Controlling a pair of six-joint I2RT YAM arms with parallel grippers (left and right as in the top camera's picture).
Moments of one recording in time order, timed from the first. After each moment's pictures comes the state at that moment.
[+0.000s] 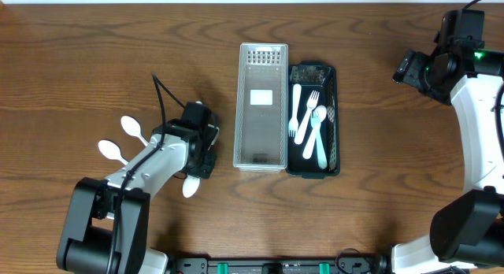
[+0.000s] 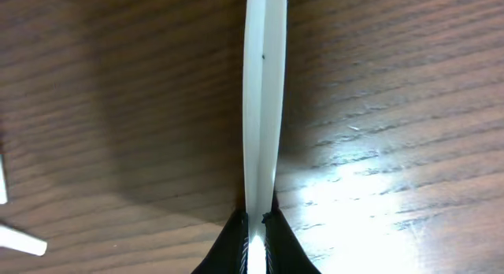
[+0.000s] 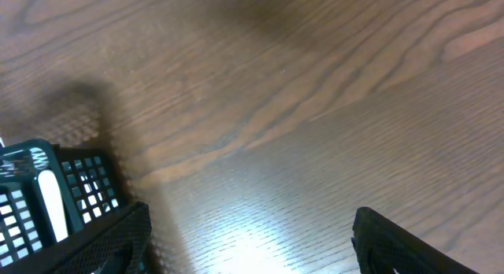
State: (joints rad) left arm -0.28 1.63 0.84 -0.72 -0.02 0.05; right arm -0.14 1.70 1.55 -0.99 0.05 0.35
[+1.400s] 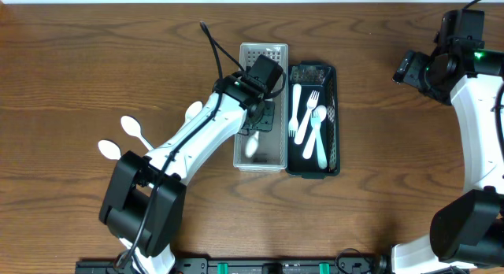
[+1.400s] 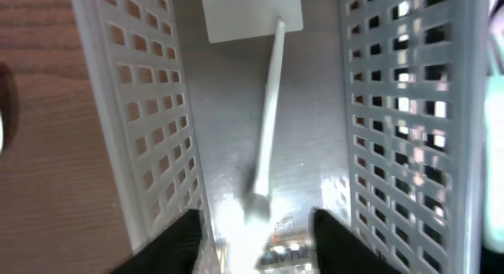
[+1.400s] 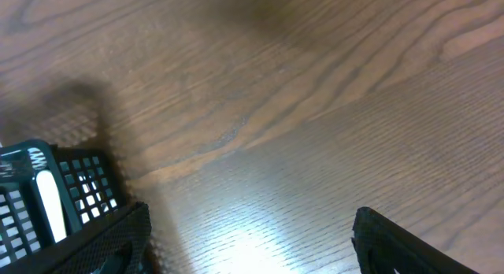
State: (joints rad) left arm -0.58 1.85 1.43 -0.86 -0.04 -0.40; right arm -0.14 1.70 1.55 -0.99 0.05 0.35
